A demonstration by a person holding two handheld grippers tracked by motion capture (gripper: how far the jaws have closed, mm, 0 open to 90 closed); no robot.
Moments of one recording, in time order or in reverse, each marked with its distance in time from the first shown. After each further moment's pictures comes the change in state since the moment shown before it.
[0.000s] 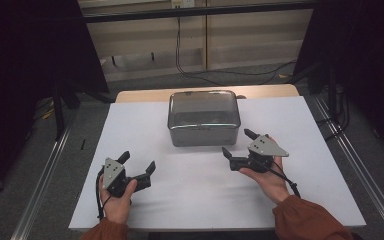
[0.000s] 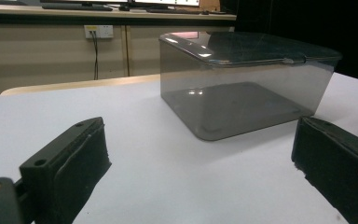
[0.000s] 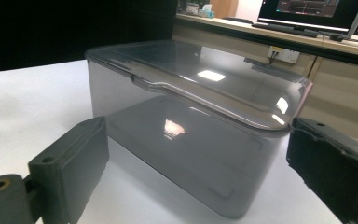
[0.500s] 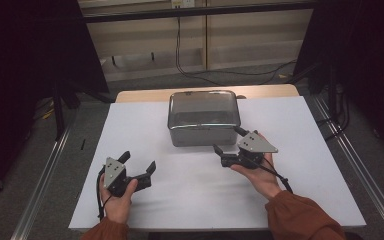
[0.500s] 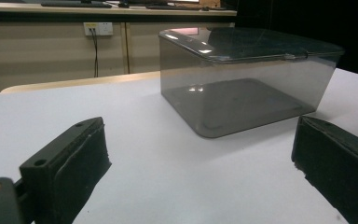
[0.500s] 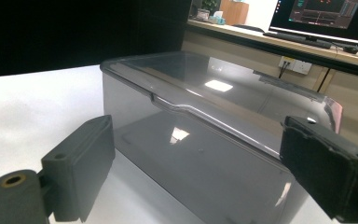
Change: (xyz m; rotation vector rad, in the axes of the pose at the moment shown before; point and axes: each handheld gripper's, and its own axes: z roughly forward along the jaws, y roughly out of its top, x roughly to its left) left arm 0.000 0.000 0.002 0.016 0.001 0.009; right arm 0.012 0.010 0.019 -0.016 0.038 -0.036
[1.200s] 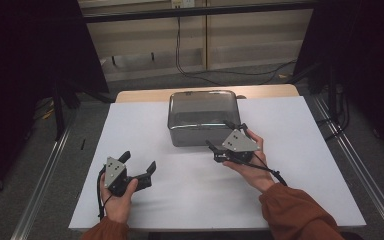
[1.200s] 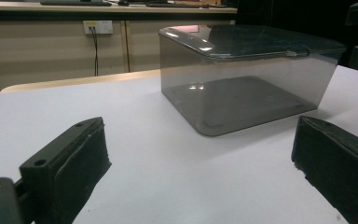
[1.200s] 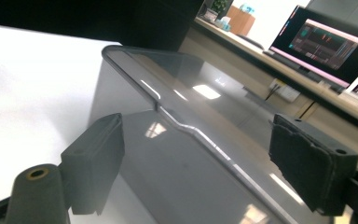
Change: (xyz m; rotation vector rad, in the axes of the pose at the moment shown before) left arm 0.000 0.000 0.001 0.009 0.001 0.004; right arm 0.010 0.015 0.022 0.029 -0.017 -0.277
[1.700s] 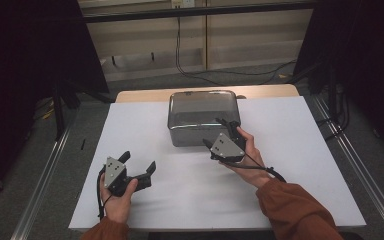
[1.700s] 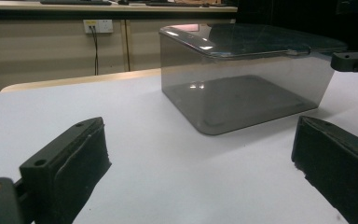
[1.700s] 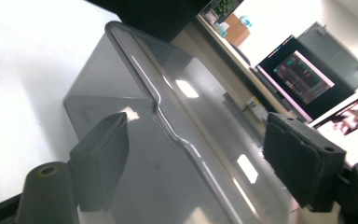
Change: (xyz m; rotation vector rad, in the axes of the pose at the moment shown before) left arm 0.000 0.000 0.000 0.003 0.002 -0.002; right arm 0.010 0.010 0.012 0.044 -0.040 -0.300
